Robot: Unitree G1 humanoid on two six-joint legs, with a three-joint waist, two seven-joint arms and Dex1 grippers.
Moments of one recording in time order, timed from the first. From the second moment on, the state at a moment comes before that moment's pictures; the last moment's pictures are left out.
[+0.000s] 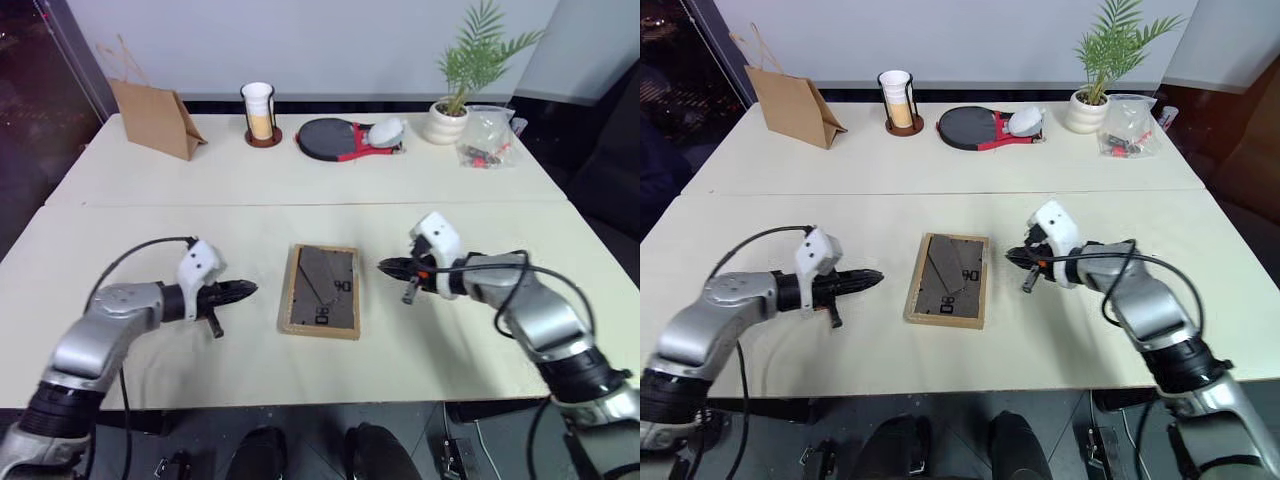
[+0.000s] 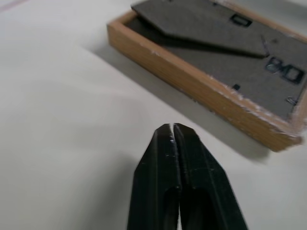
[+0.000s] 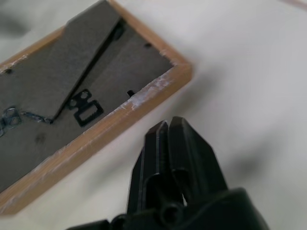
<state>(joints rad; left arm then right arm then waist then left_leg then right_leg) -0.28 0.72 -0.07 -0.11 -0.38 0.48 -0.90 -0.51 -0.68 0.26 -0.14 0.14 0.62 0.75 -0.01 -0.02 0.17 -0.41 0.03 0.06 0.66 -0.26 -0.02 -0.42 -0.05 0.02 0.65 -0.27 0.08</state>
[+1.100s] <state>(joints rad) -0.31 0.82 0.09 -0.13 -0.56 0.83 -1.03 -0.56 -0.57 0.40 -0.12 -0.01 0.68 0.80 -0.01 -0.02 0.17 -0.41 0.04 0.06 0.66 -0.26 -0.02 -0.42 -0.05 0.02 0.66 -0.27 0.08</state>
